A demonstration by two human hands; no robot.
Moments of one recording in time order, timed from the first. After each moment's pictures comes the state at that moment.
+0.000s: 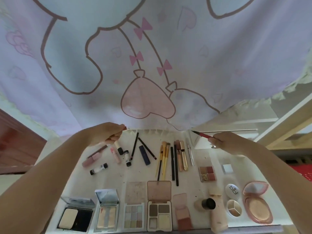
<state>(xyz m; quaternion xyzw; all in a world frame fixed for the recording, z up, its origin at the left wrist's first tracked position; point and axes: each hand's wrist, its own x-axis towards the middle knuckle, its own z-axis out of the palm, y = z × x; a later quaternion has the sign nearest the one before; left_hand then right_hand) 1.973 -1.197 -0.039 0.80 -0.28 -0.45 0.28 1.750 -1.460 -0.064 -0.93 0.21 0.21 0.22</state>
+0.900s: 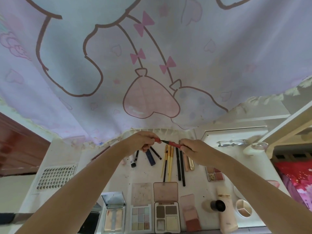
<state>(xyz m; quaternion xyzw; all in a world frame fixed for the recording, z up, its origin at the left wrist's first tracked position) 1.940 -1.236 -0.080 0.73 -0.25 -0.49 0.41 1.791 -1.393 -0.104 -0.92 0.09 0.11 0.36</state>
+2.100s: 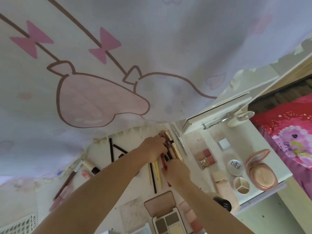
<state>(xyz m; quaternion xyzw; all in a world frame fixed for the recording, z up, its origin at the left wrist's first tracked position) 1.939 -1.351 -0.216 0.60 -0.73 -0.27 -0.16 1.809 -1.346 -0.236 -0.79 0.49 0.17 0.32</state>
